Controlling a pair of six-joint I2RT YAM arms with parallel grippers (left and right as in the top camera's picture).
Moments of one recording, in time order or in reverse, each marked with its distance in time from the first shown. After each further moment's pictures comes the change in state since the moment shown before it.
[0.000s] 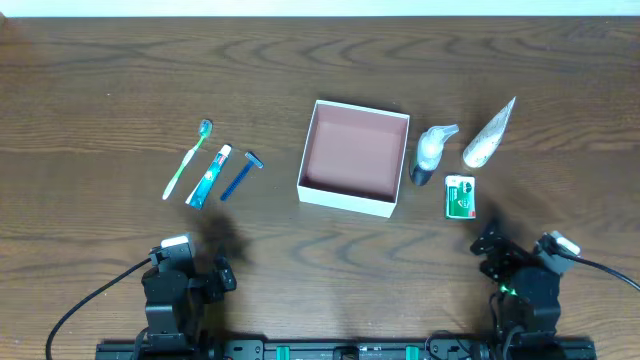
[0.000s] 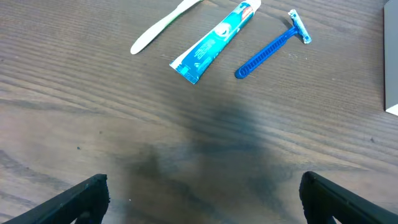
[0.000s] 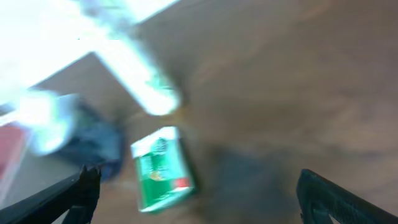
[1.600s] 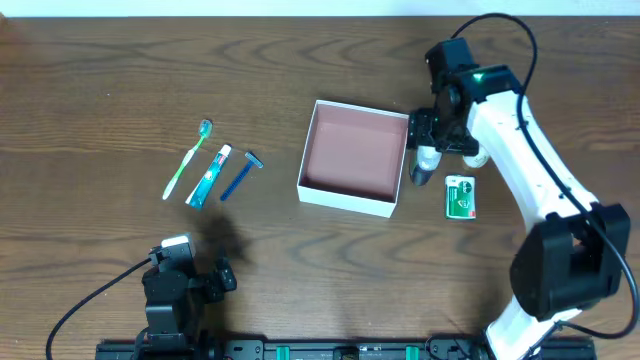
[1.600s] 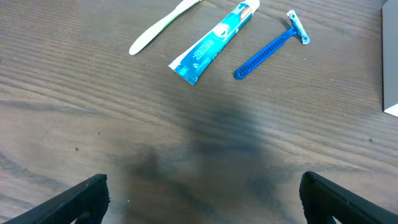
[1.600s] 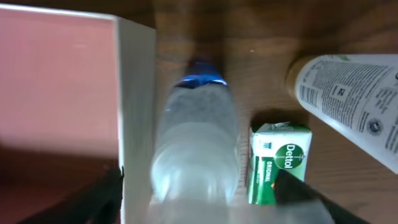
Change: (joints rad) left arm 0.000 -0.001 -0.002 0.004 0.003 0.000; right arm 0.151 1.821 1.417 -0.581 -0.256 -0.147
